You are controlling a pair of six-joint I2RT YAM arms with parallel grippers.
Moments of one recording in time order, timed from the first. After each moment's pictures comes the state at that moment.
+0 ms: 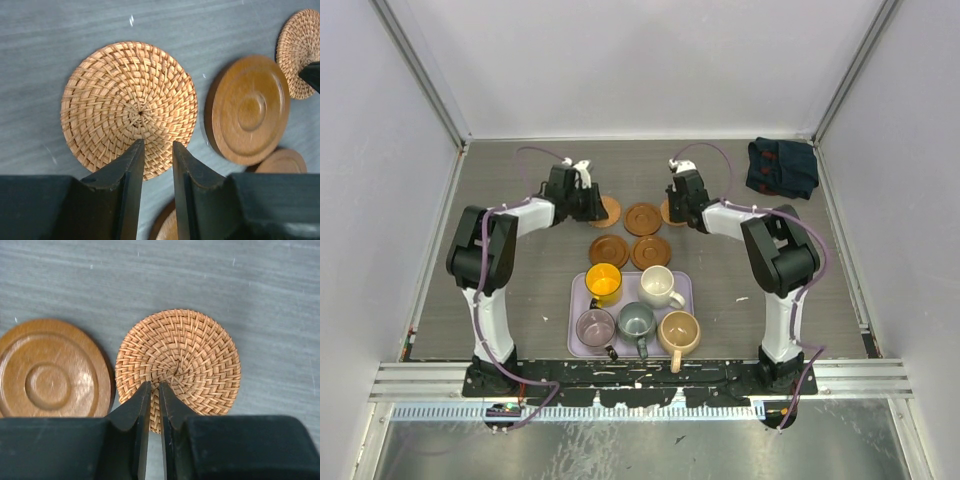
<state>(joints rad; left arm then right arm) -0.29 1.99 1.22 0.02 0.33 -0.32 0.43 1.98 1.19 0.06 0.11 0.22</state>
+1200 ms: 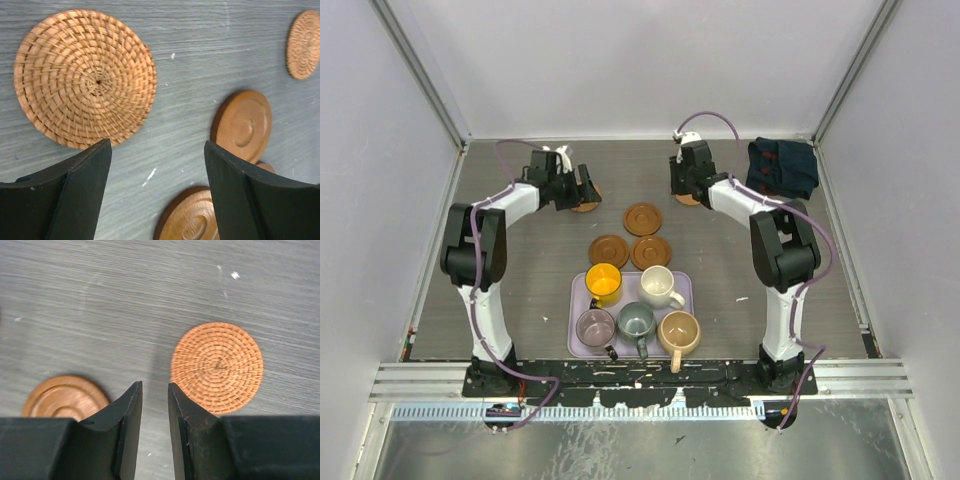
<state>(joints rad) -0.18 2.04 1.41 -0.15 0.36 -0.41 0.36 2.05 1.47 -0.07 0.06 0.15</state>
